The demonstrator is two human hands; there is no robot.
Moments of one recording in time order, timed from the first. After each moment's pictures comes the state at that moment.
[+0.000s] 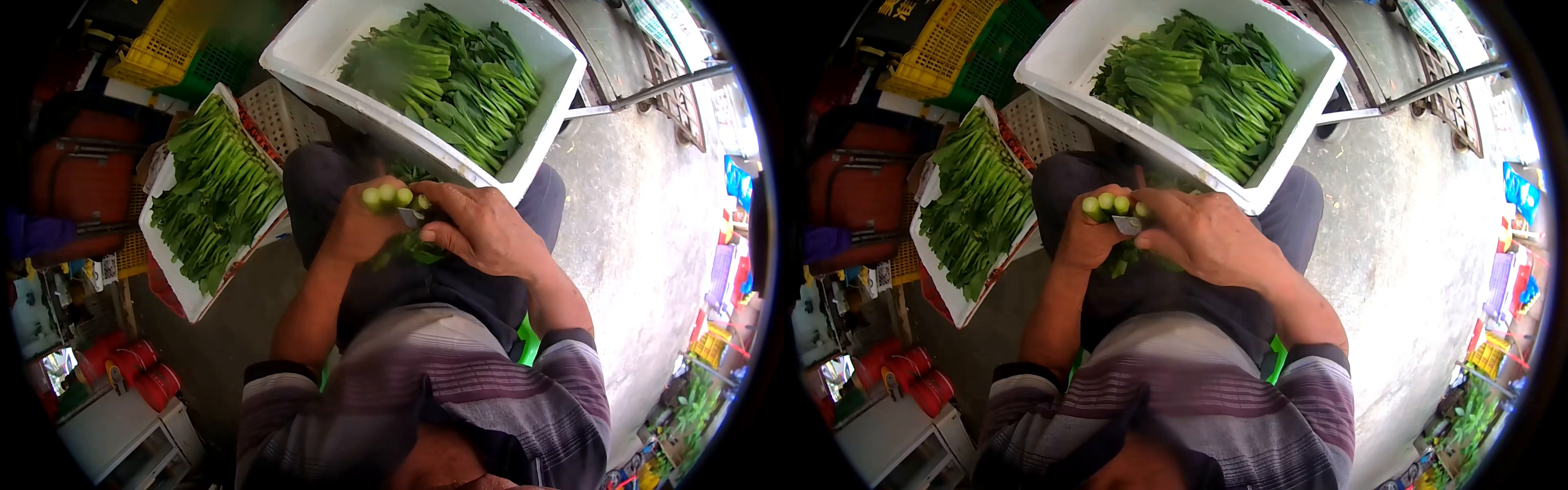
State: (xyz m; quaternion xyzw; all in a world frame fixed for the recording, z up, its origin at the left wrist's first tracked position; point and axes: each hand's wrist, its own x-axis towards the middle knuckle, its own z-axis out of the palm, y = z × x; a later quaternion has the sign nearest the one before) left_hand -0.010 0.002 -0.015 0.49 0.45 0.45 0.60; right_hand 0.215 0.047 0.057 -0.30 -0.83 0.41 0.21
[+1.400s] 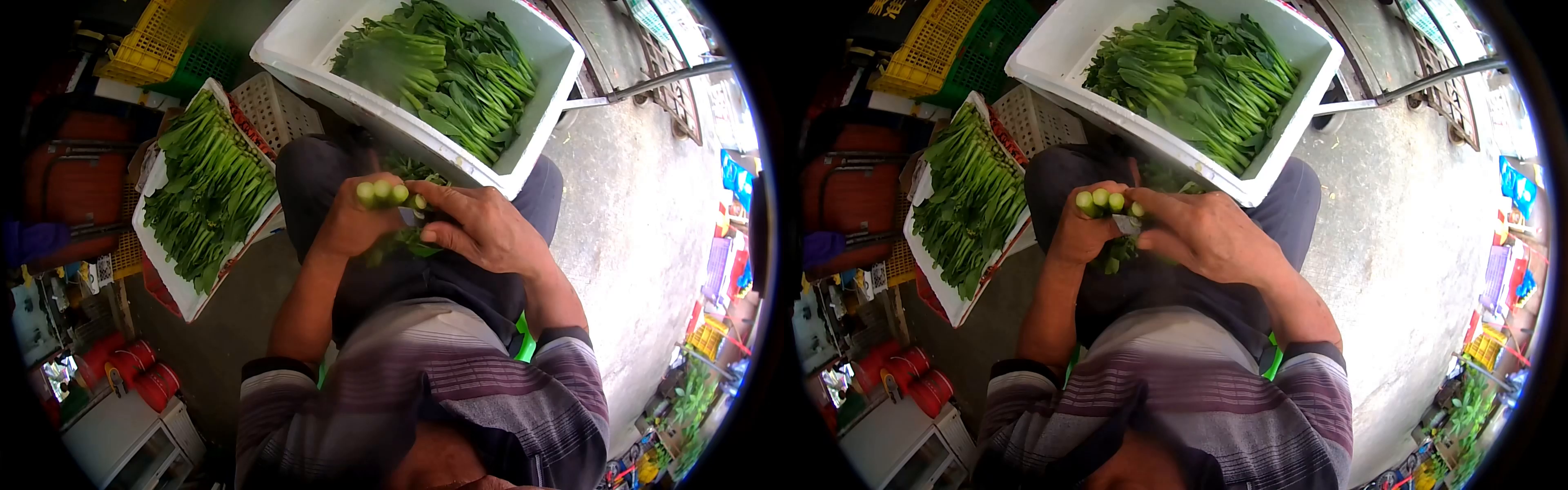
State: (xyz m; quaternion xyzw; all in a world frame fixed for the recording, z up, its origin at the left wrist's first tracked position) left_hand -0.009 0.004 -0.012 0.45 0.41 0.47 0.64; right_hand 0.219 0.043 0.051 -0.29 -0.80 0.48 0.21
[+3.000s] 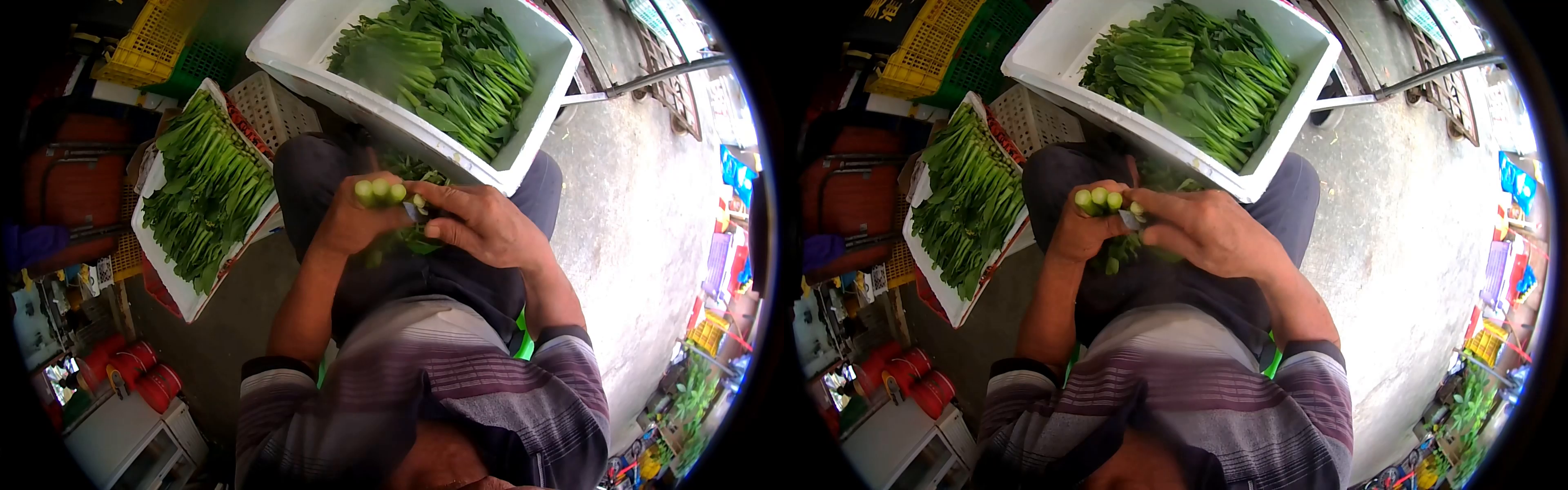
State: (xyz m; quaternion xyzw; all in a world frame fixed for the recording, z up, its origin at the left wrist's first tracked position) left_hand -0.010 0.003 -0.018 0.44 0.42 0.45 0.66; right_hand 0.224 0.043 0.040 -0.28 -0.79 0.50 0.22
